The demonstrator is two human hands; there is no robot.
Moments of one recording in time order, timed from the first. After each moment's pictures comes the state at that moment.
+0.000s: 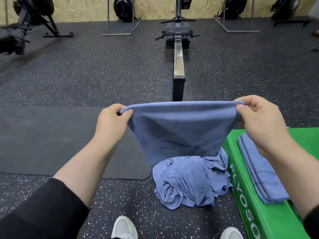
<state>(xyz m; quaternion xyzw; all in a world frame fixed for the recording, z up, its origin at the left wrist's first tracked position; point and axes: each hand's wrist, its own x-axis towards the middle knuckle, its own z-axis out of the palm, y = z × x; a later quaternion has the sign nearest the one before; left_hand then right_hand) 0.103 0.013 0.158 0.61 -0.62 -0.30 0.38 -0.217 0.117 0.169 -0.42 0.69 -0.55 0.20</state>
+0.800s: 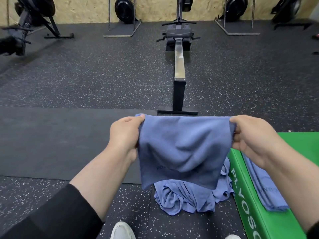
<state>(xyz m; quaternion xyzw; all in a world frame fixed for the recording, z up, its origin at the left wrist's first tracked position) 0.057 0.028 0.157 0.60 -0.35 -0.54 0.47 -0.198 0.114 0.170 -0.30 0.66 -0.54 0.43</state>
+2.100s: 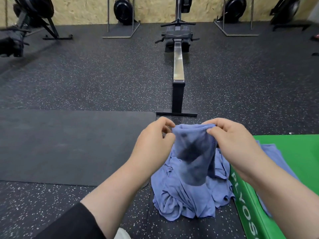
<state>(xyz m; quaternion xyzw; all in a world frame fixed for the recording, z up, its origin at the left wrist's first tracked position) 0.021 0.054 0.163 0.53 -0.72 -0.36 0.27 -0.161 0.111 0.171 -0.44 0.69 -0.46 0.35</state>
